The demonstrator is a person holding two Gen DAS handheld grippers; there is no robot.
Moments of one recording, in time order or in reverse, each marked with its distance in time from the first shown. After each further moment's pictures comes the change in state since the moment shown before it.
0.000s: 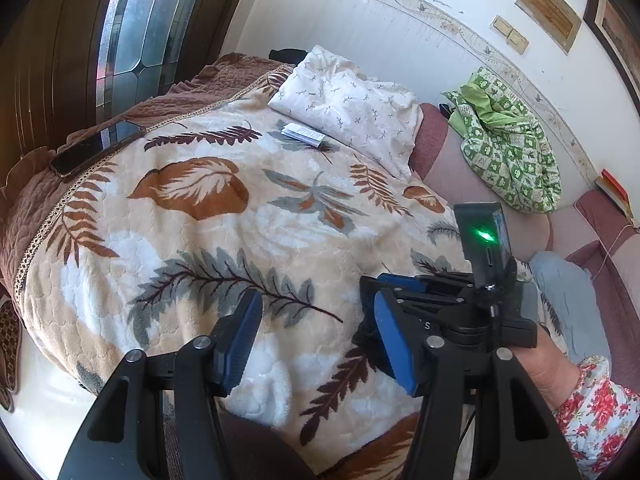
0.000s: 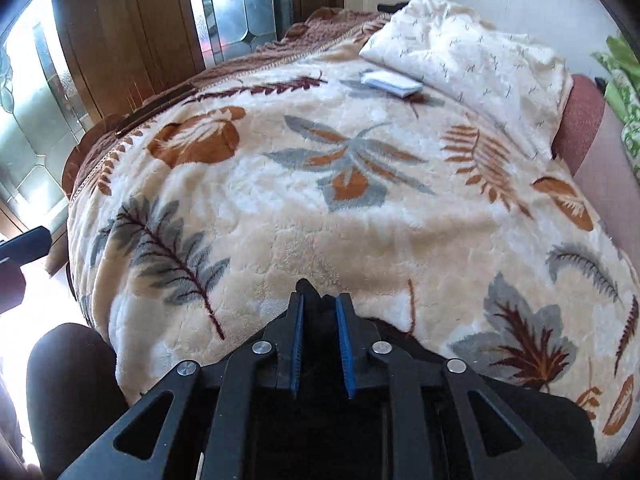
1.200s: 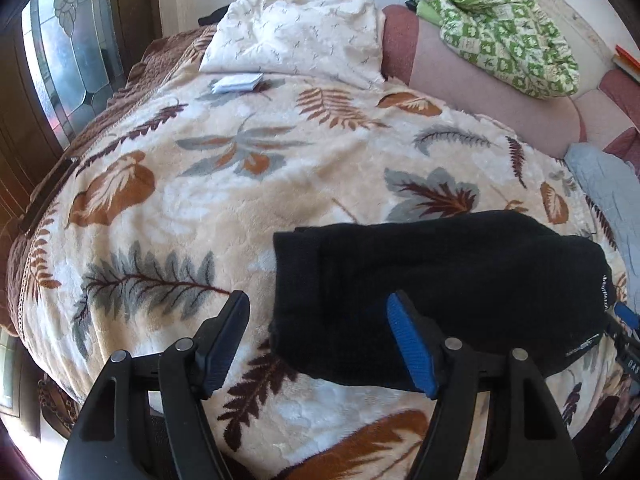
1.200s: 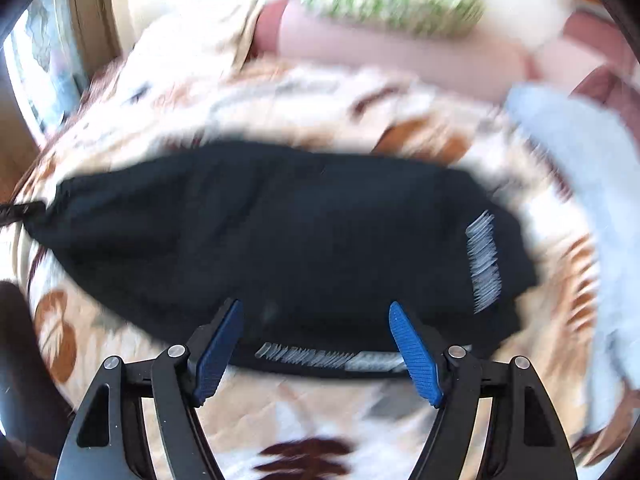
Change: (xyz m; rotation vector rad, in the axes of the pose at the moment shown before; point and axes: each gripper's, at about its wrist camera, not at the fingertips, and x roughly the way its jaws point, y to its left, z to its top) left arm 0.079 -0.131 -0.025 0.283 0.208 0.169; right arm -0.193 -0.166 -0.274 0.544 -0.108 -0.451
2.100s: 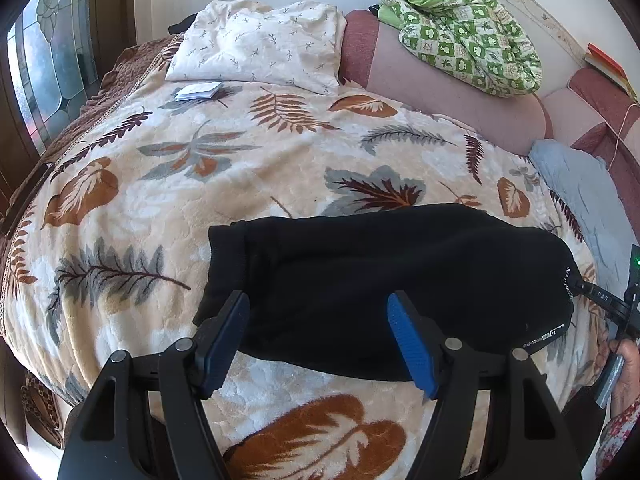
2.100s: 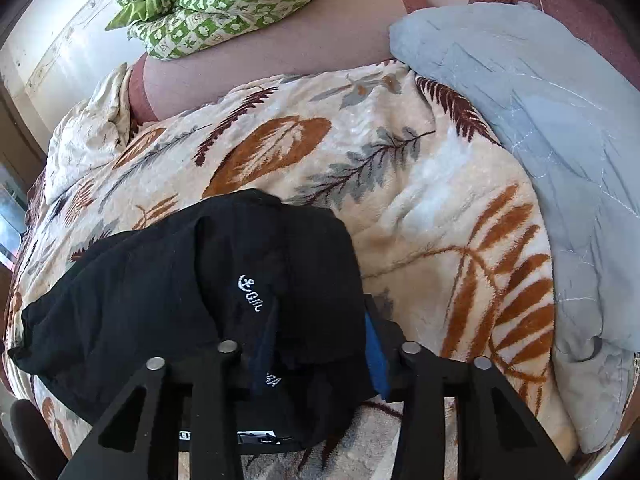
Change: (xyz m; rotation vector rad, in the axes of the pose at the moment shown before) left arm -0.011 -0.032 -0.010 0.012 0.004 -0.097; right arm 0.042 -0.153 0.011 0.355 0.033 0.015
